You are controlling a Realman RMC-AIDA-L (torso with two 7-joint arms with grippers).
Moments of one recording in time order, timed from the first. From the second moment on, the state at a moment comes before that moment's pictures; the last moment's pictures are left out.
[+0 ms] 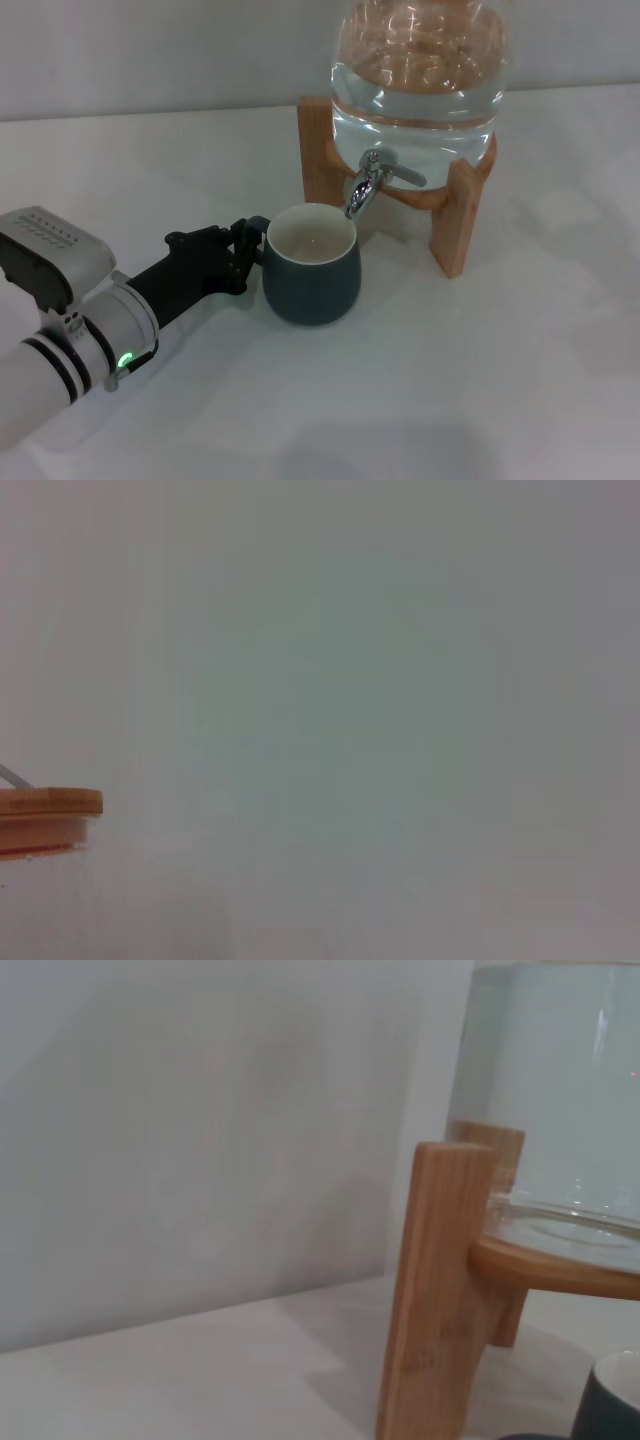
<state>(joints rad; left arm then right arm) -0.68 -2.09 -0.06 -0.15 -1.00 -0.95 2.56 0.22 2.00 -0.34 -0.61 1.78 1.48 -2.08</state>
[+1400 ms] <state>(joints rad) -0.72 -2.08 -0.06 -0.12 -1.00 -0.94 2.54 0.22 2.00 -0.34 -0.61 1.79 1.49 -2.08</state>
